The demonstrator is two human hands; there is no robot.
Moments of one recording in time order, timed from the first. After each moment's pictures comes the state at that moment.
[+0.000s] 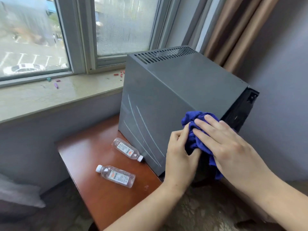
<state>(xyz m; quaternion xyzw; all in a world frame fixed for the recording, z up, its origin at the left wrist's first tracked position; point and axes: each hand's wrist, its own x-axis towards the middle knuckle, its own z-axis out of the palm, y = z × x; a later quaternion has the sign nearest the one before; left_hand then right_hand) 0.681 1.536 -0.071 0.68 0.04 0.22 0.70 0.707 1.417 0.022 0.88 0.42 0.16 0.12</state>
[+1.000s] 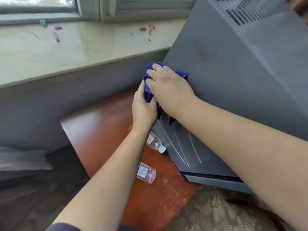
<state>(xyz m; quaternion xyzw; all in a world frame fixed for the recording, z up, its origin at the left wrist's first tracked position) 0.837 1.768 -0.234 0.61 0.29 0.18 0.72 0.872 1.727 -0.107 0.84 0.47 0.00 0.26</state>
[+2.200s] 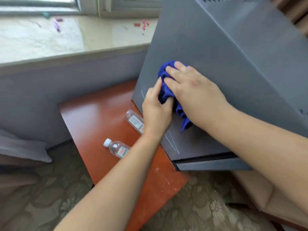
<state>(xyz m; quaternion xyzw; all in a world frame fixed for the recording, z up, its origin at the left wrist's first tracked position) 0.785 1.674 -0.186 0.63 0.22 0.26 0.70 0.818 1.605 -0.063 0.83 0.51 0.13 0.19</state>
